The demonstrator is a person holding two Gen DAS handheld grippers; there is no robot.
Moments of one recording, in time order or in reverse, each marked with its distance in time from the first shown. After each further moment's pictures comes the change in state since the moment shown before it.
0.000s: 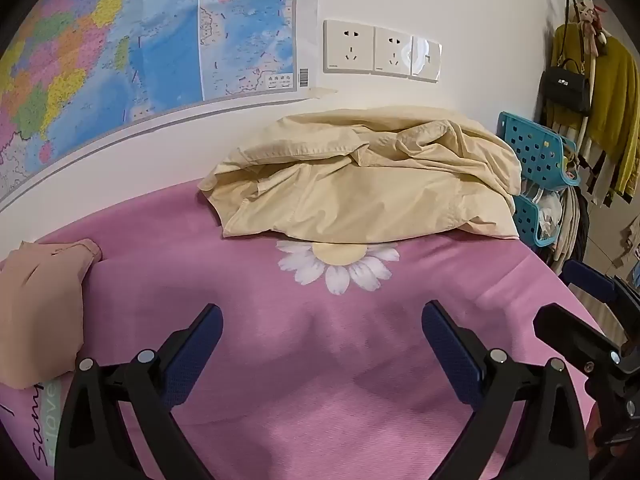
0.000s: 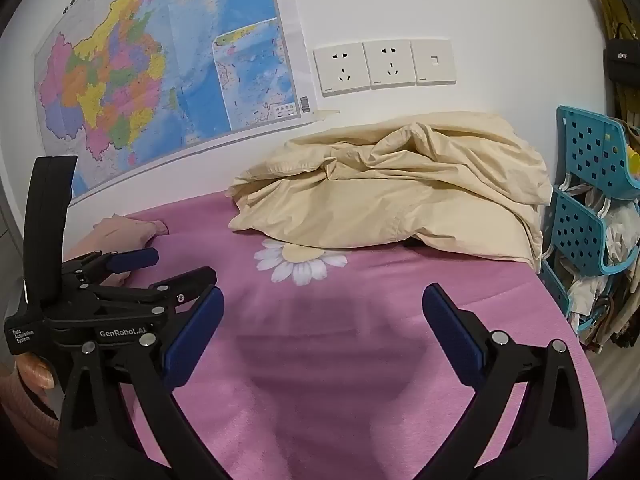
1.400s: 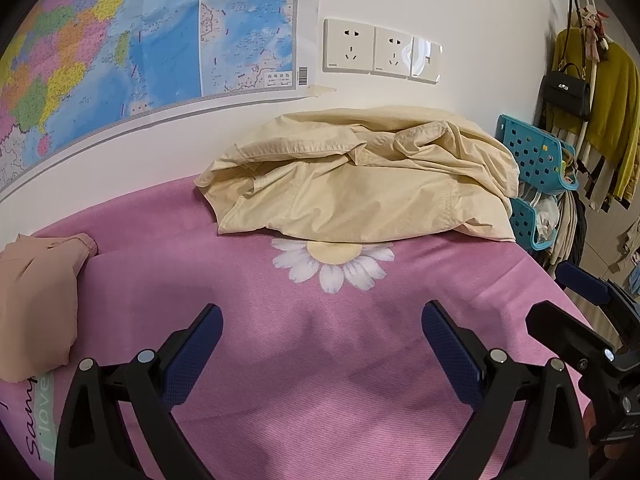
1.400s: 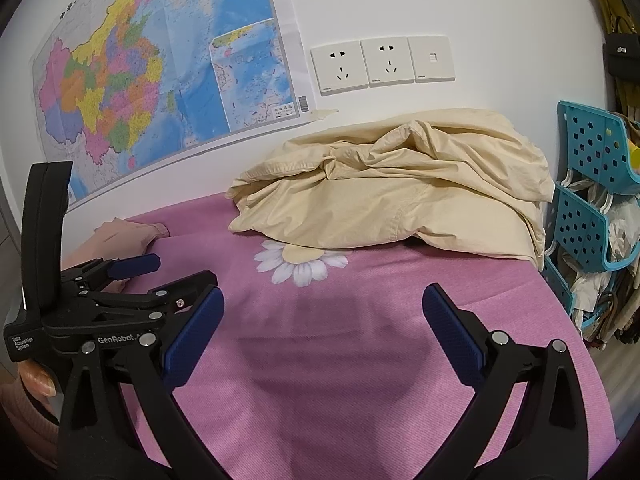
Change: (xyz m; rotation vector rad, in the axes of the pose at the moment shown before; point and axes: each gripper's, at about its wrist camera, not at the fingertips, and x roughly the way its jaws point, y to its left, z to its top) left arm -0.001 -0.002 -0.002 -0.022 -0.007 -0.014; right arm 0.003 -0.004 0.002 0.017 0.007 0.003
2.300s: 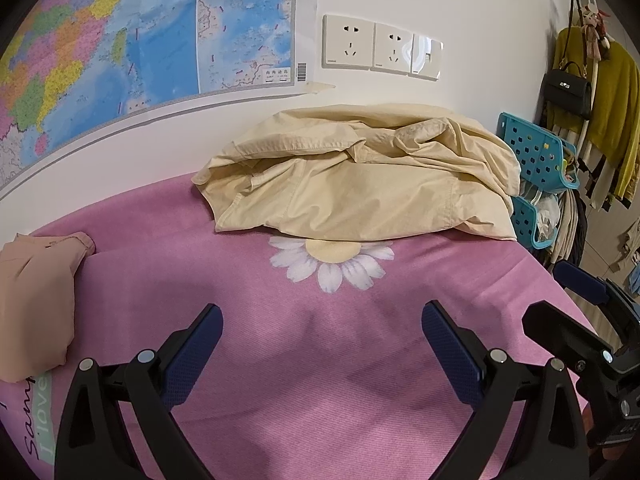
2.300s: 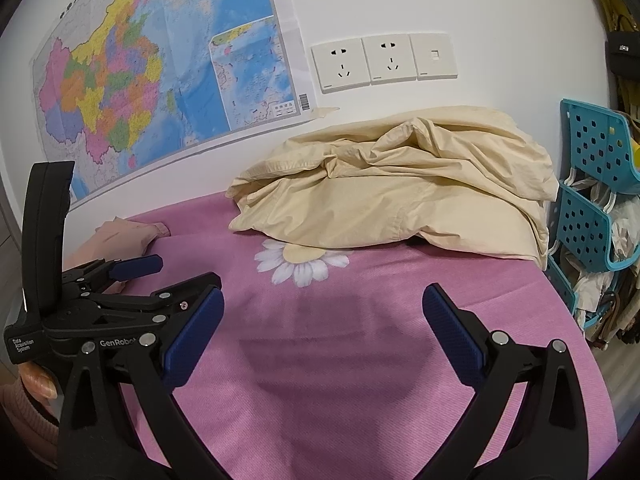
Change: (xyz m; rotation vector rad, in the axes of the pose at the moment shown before) left arm 0.004 -0.001 0.001 -0.006 0.012 0.000; right arm 0.005 -0.002 0.001 0.005 0.002 0.010
